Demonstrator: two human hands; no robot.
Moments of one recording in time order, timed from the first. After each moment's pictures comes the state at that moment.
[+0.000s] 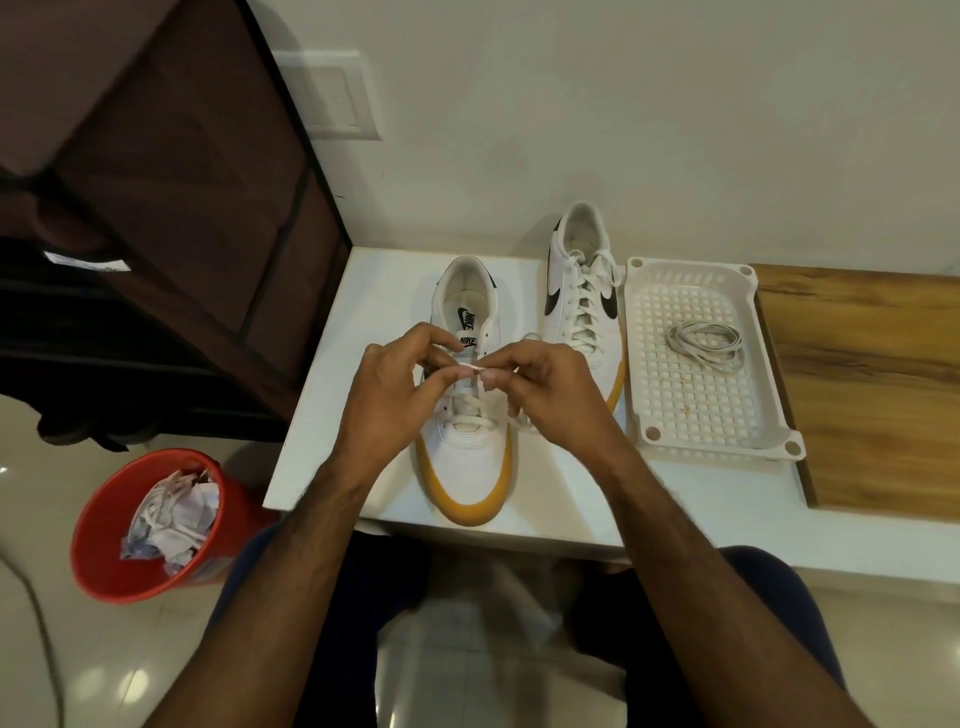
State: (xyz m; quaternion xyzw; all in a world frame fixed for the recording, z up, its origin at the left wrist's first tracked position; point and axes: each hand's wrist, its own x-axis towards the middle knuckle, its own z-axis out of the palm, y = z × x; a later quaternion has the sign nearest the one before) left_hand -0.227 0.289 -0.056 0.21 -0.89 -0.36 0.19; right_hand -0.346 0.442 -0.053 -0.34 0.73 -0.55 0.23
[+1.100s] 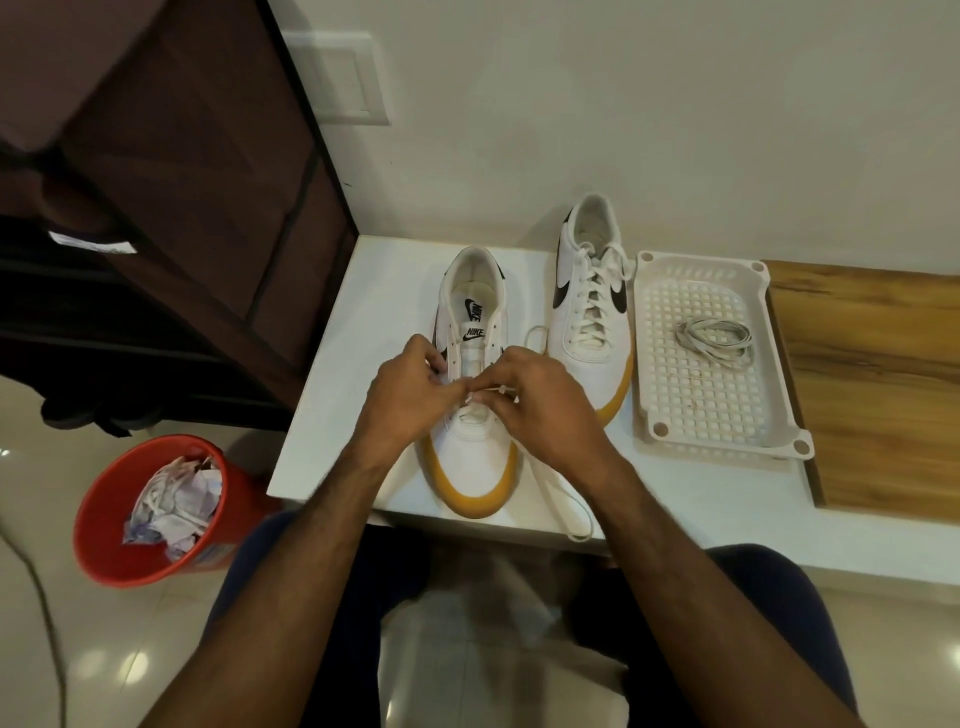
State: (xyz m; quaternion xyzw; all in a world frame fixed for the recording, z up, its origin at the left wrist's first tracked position) left_hand -0.236 0.289 -0.069 0.38 -0.84 -0.38 0.03; right_hand -0.331 0.434 -0.072 -0.47 0.81 -0.34 0.12
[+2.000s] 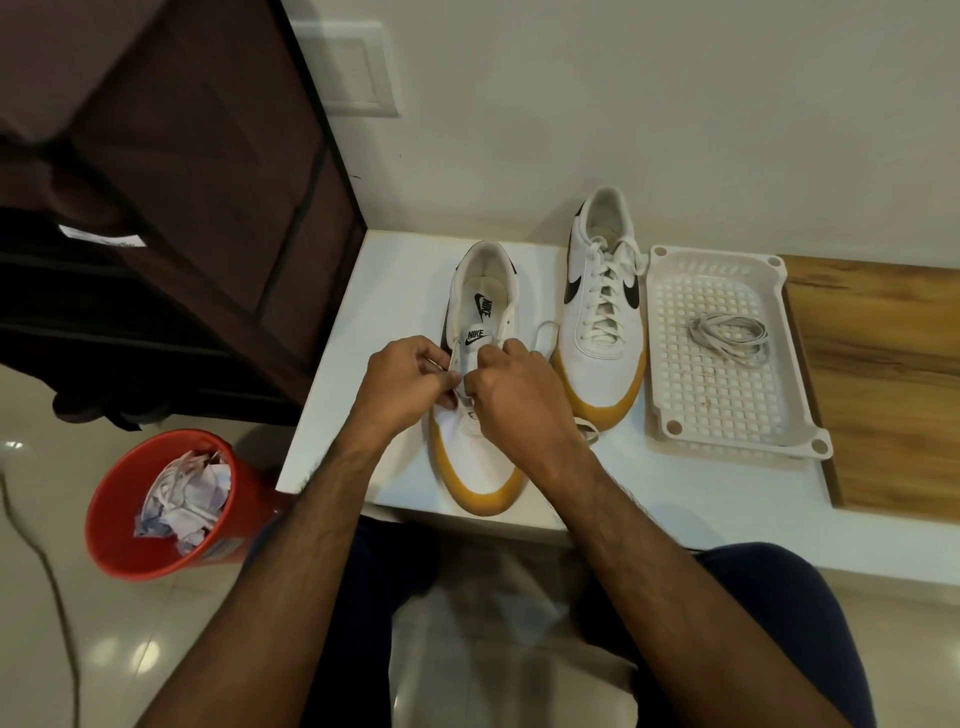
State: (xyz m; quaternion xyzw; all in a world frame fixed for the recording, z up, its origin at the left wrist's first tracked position) left_hand -0.230 0.275 -0.062 0.39 -0.78 -0.48 0.03; right_hand -0.310 0.403 -0.077 -0.53 0.84 -0.14 -0.02
